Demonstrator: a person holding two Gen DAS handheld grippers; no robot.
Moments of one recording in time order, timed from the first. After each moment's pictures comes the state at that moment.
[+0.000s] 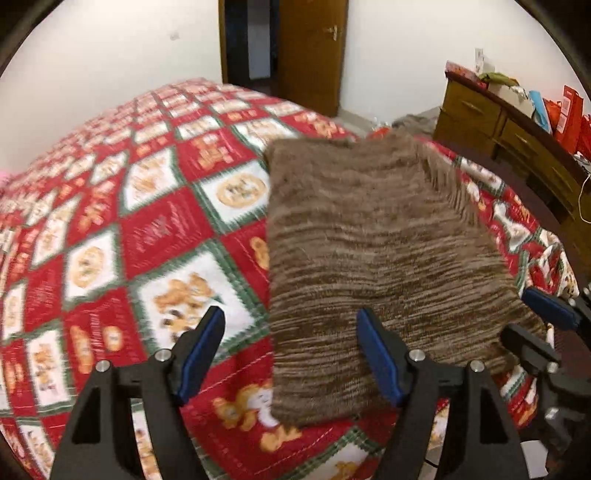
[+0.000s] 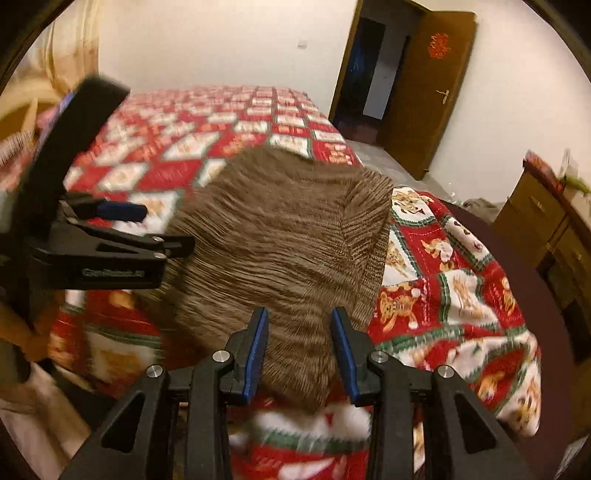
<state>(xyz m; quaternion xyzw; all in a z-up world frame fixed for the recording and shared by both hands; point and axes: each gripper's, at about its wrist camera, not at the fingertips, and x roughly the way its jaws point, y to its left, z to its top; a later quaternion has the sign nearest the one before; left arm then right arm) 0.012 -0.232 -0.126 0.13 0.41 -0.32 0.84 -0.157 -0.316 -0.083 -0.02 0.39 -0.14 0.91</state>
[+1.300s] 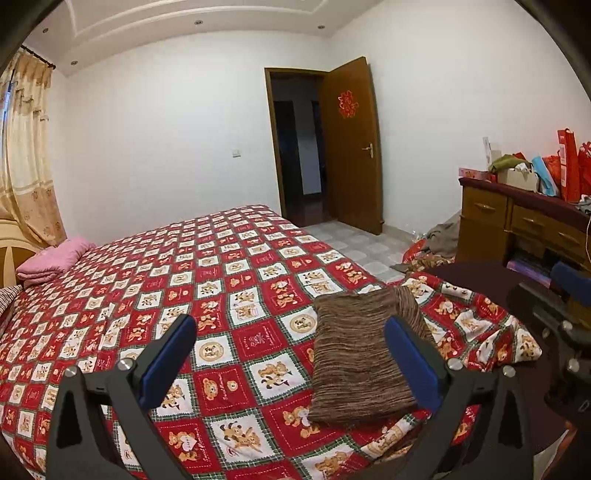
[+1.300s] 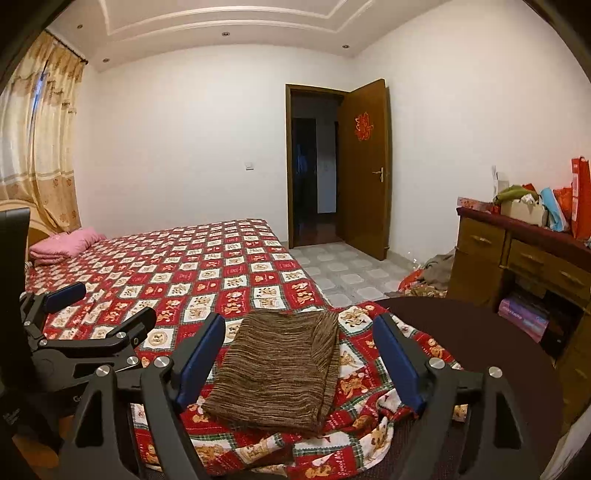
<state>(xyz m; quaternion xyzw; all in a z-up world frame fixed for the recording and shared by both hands) -0.099 -0.167 0.017 0.09 0.19 -0.24 0.95 -0.247 -0.270 0.062 0.04 0.17 -0.22 0.96</state>
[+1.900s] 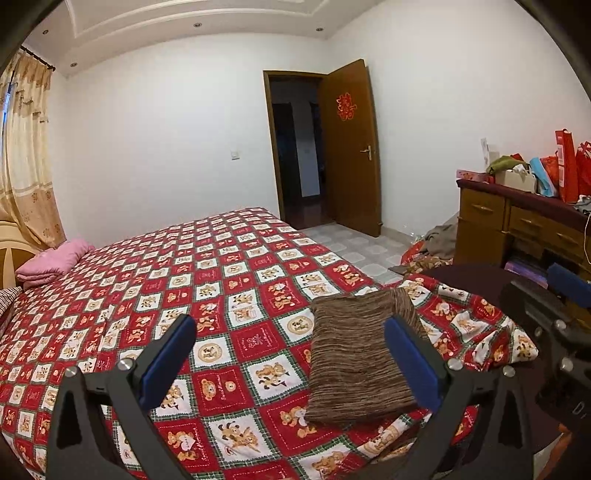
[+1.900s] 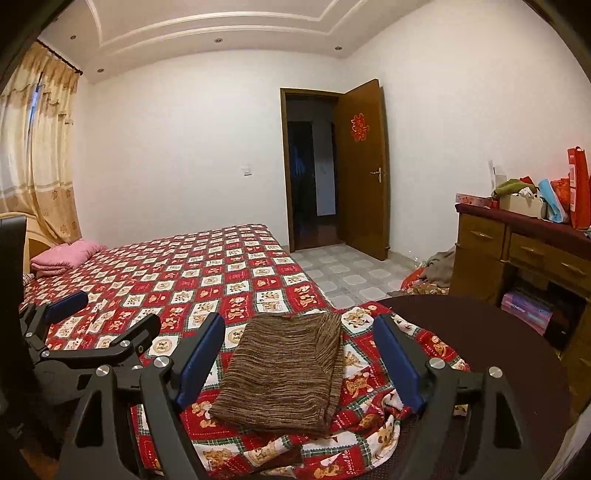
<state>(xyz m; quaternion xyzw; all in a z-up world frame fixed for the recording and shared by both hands) -0.103 -0.169 0.019 0.09 0.18 -0.24 0.95 -0.252 -0.266 0.061 0.04 0.16 -0.22 0.96</state>
